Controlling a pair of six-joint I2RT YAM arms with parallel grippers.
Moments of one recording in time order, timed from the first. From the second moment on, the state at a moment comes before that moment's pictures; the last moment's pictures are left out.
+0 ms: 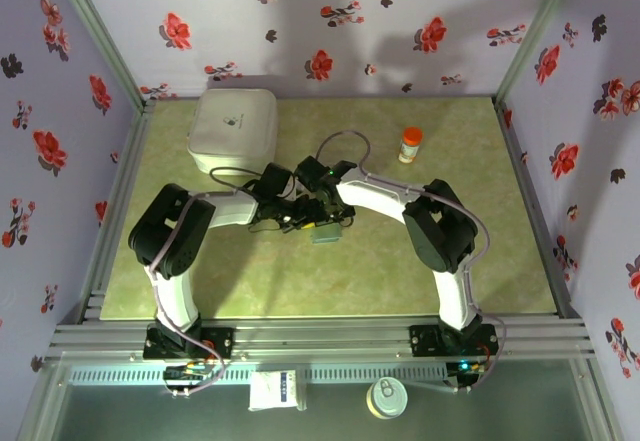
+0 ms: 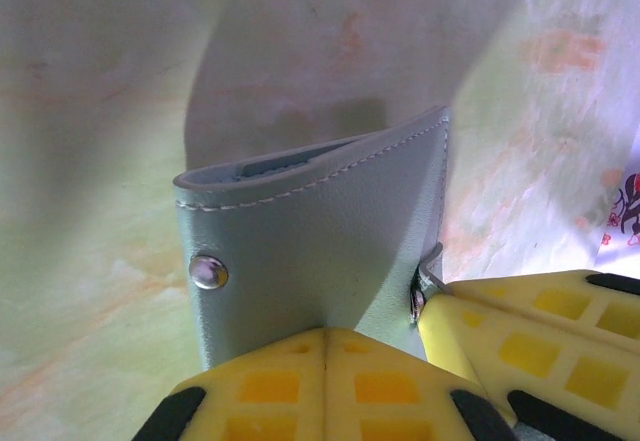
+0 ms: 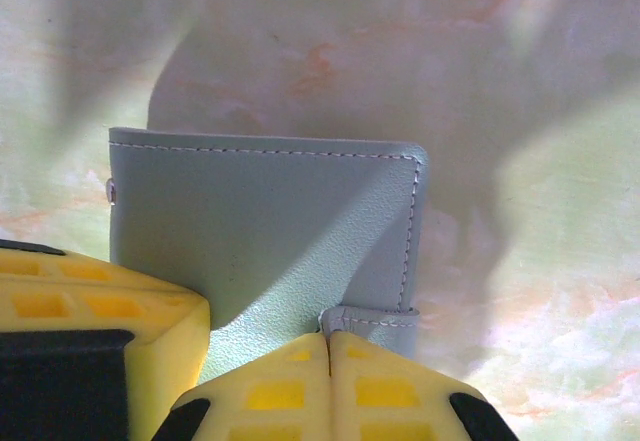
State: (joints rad) left arm -0.59 1.87 0.96 -0.05 0.55 -0.83; right arm 0.81 2.01 1.48 -0.87 0.13 0.55
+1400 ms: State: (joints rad) left arm -0.56 1.83 0.99 -0.14 0.51 -0.83; right arm 0.68 1.92 1.30 -0.75 -0.01 0.59
